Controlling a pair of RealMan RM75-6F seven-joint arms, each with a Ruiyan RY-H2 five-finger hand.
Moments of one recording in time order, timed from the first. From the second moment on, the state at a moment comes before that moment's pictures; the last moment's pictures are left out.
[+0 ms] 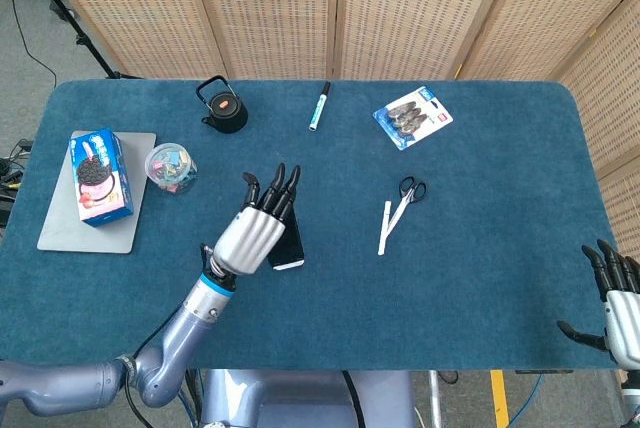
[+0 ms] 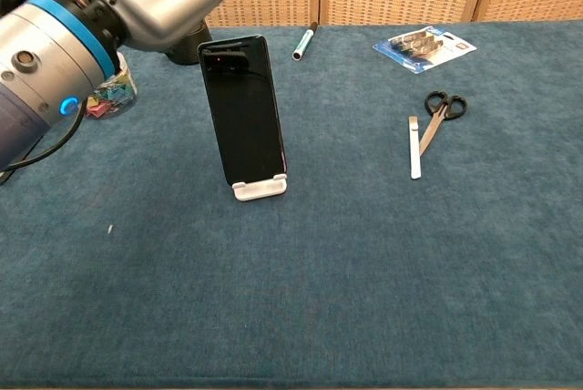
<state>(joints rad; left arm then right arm) -0.70 -1.70 -0.26 -1.62 1.45 1.27 1.55 0.01 -0.97 0.06 -1.81 -1.41 1.46 -0.01</state>
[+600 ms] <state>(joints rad) -0.48 -1.46 -0.33 -1.79 1.14 1.38 1.06 0.01 -0.98 0.06 -1.80 -1.42 1.47 -0.04</state>
